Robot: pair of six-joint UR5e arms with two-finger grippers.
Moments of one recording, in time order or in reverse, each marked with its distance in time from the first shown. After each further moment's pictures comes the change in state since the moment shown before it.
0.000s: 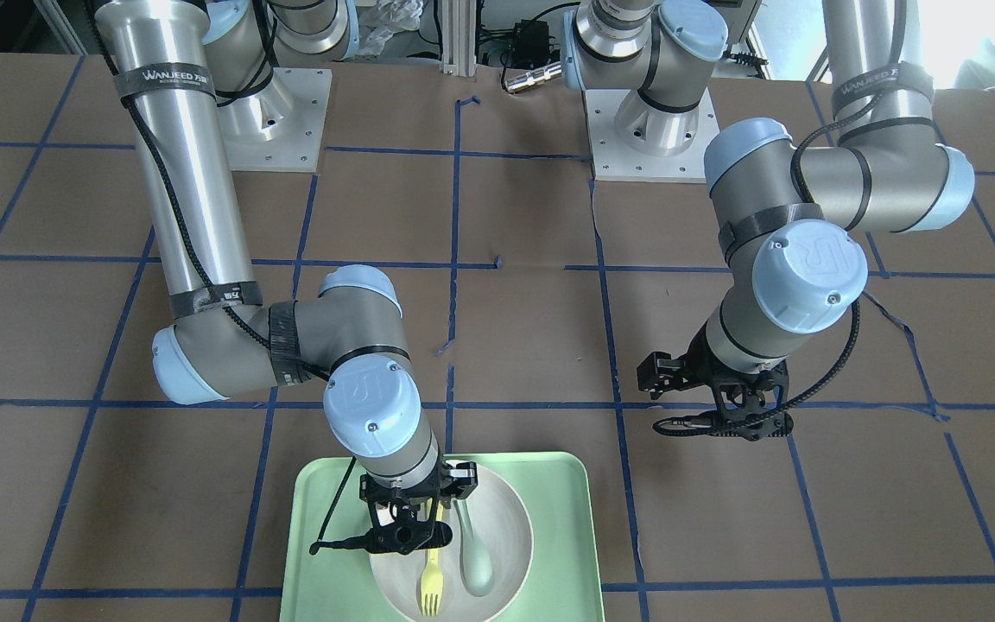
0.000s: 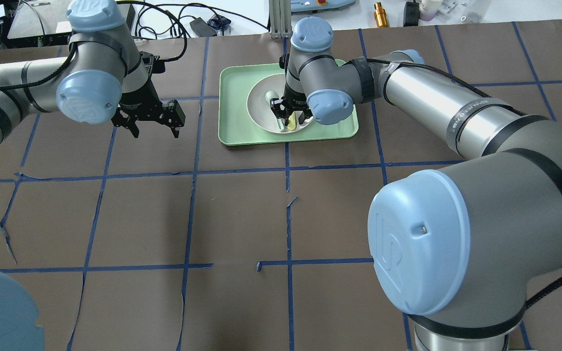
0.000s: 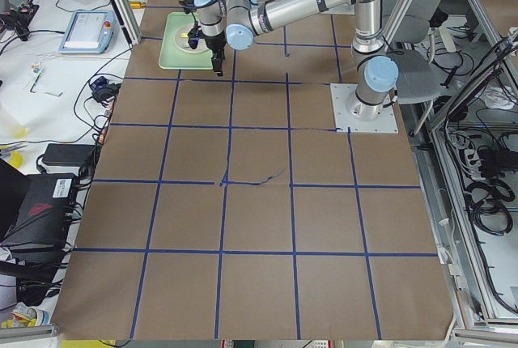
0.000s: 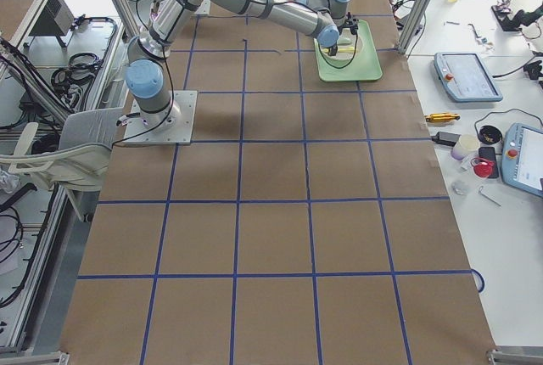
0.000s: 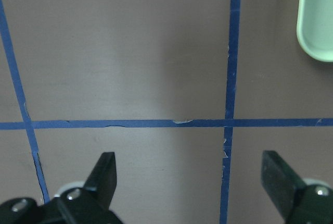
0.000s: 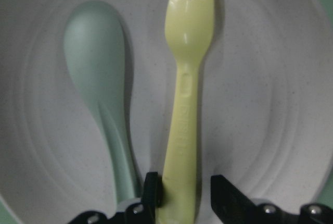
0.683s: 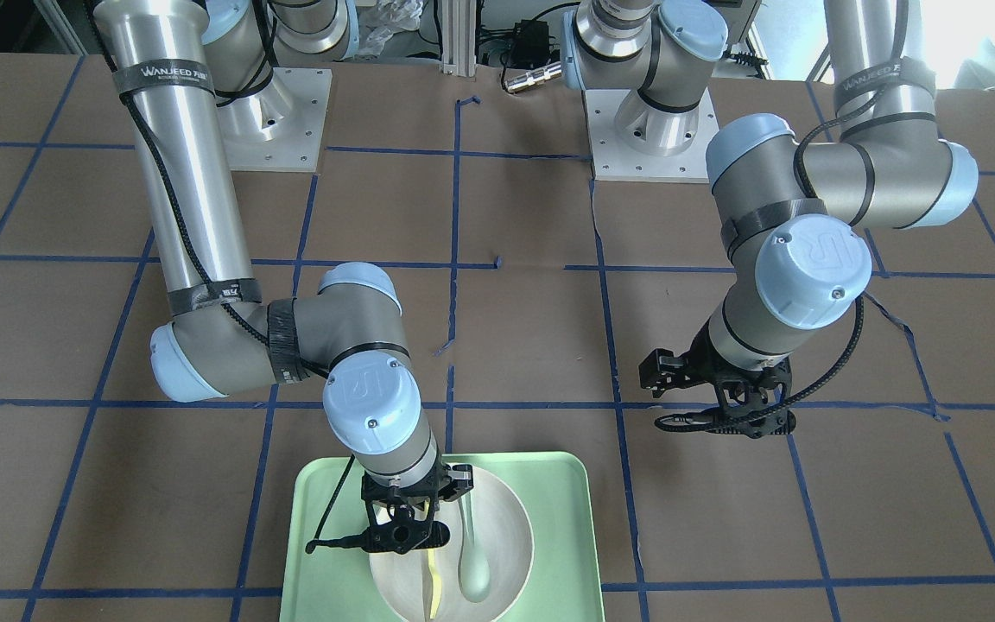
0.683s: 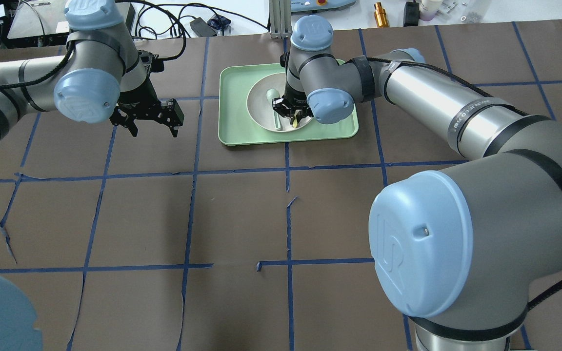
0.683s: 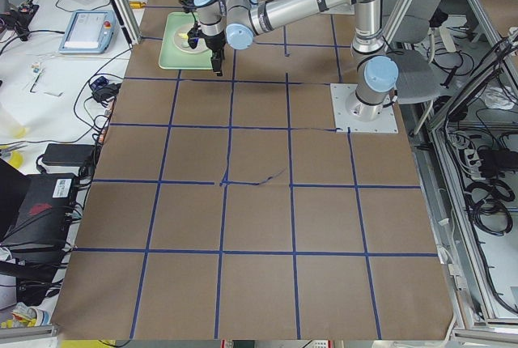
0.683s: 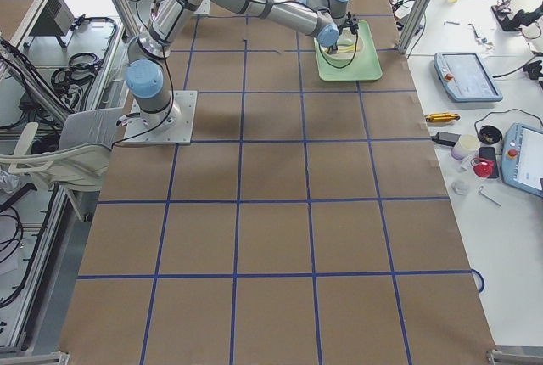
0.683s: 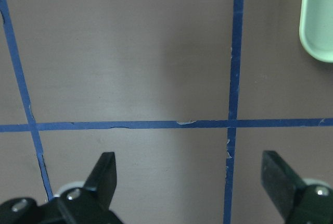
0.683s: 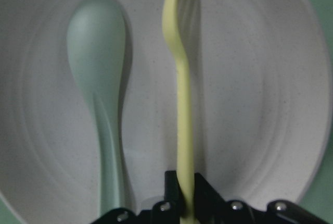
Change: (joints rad) left arm 0.001 0.007 0.002 -0.005 0.002 0.009; right arm 0.000 -0.012 0.000 0.001 -0.014 0.021
